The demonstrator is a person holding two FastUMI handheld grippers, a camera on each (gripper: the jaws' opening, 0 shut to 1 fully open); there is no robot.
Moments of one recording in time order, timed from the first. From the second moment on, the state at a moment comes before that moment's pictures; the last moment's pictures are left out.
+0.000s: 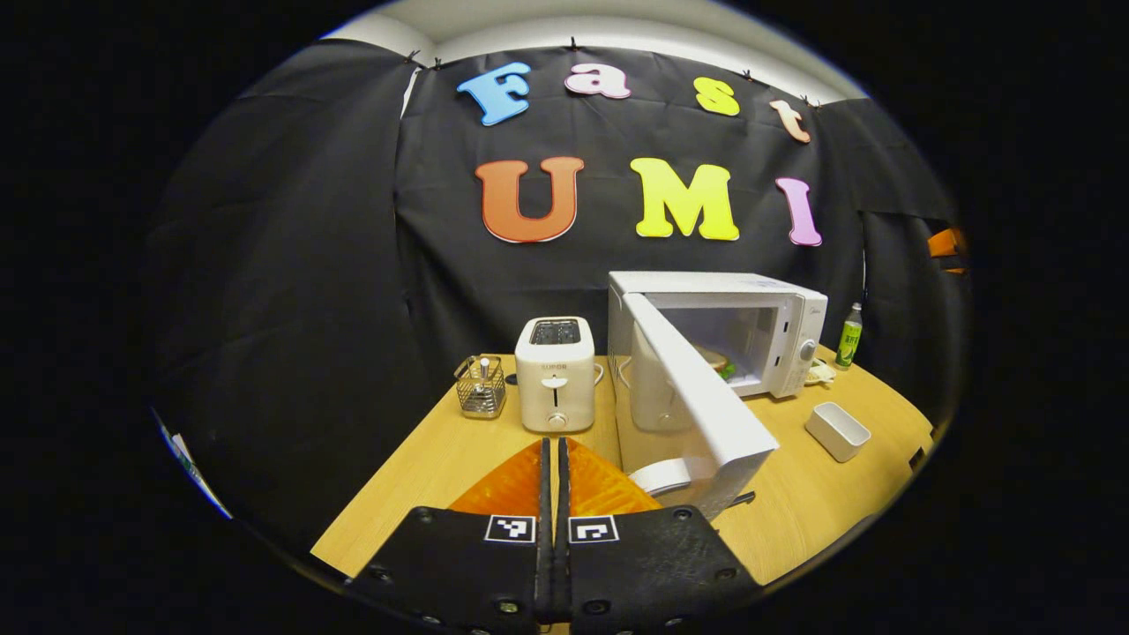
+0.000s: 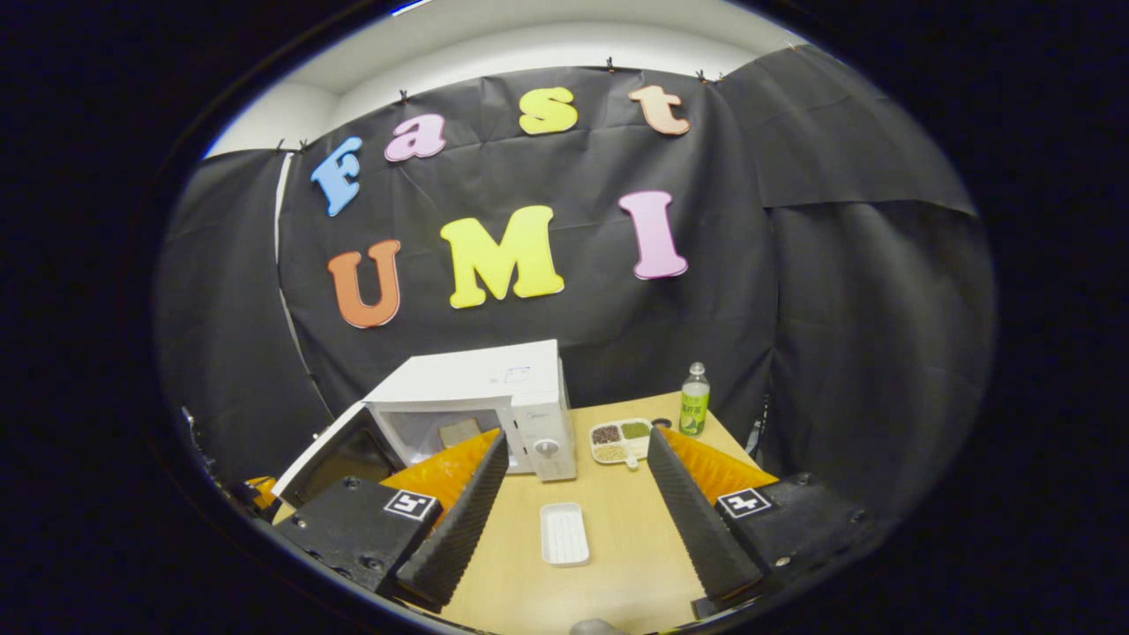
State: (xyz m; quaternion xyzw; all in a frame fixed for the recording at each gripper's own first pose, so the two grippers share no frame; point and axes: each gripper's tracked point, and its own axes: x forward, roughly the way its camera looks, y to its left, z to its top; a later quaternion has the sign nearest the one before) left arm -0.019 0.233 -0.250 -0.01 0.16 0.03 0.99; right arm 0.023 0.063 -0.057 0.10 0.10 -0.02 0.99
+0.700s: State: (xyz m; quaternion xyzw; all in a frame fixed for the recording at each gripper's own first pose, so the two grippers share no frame) left arm -0.017 0.157 -0.255 0.02 0.16 -0.04 0.99; right arm 0.011 0.042 -0.061 0.09 0.11 -0.03 0.99
